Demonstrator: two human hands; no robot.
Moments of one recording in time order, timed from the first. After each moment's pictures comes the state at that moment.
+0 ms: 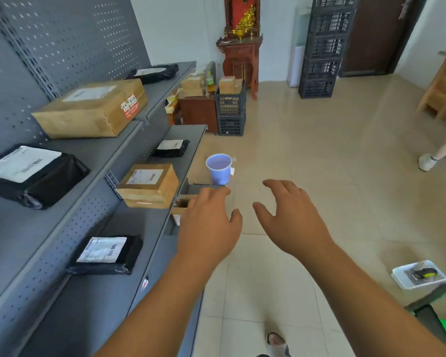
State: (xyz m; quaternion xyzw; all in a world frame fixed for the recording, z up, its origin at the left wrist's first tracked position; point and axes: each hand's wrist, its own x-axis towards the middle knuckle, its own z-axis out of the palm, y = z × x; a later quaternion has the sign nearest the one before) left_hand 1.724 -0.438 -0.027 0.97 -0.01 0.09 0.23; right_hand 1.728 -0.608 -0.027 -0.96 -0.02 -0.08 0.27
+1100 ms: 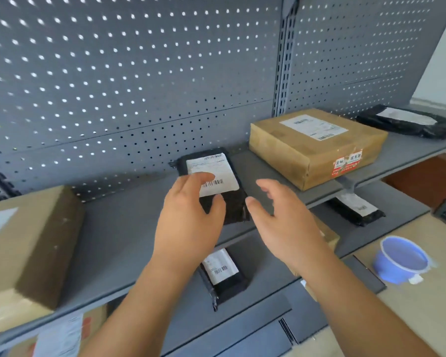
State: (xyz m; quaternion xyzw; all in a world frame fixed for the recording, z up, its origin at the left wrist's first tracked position) left_hand 1.796 -0.196 0.044 0.79 0.42 0.40 0.21; right_hand 1.952 -0.280 0.025 -0.76 -0.48 0.08 0.43
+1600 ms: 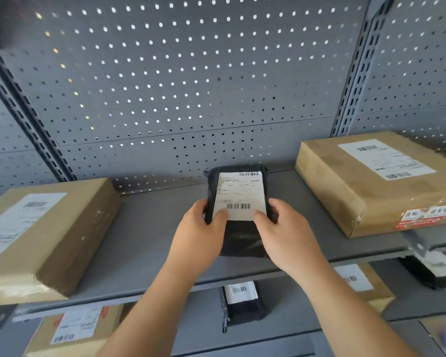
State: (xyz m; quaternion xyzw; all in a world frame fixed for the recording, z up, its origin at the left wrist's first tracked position) left_hand 1.814 -0.153 0.025 0.65 0.59 0.35 0.34; right_hand 1.978 -0.198 0.023 -0.73 -0.51 0.25 0.39
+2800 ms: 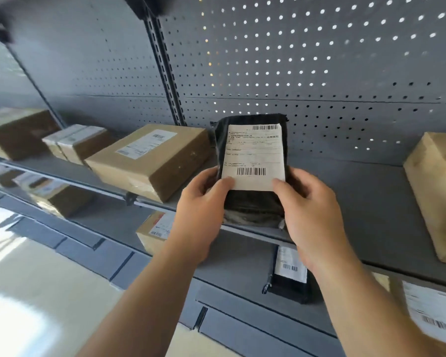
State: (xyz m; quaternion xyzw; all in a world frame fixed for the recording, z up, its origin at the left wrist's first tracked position) left_hand 1.771 -0.242 0.051 0.40 0.60 0.58 0.39; right_hand 1.937 -0.211 0.034 -0.42 -0.57 0.45 0.55
